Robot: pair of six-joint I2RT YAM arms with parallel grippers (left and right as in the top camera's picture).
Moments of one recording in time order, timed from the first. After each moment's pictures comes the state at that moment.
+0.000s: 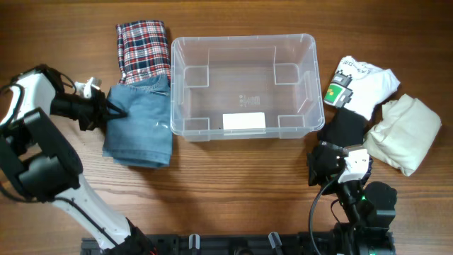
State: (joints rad) left arm 0.46 2.09 1.51 -1.25 0.64 0.15; right arm -0.06 0.01 0.15 -0.52 -0.24 -0.05
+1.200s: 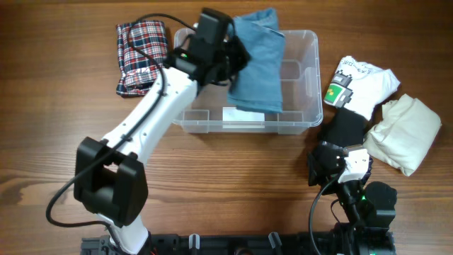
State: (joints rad) left arm -0.50 1.87 1.59 -0.51 0.26 -0.97; right arm -0.06 0.01 0.15 -0.52 -0.24 -0.05
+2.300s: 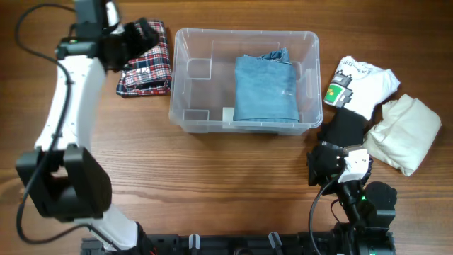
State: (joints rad) left arm 0.08 1.85 1.60 -0.70 0.31 -0.45; right arm -0.06 0.01 0.15 -0.52 -0.24 -0.05
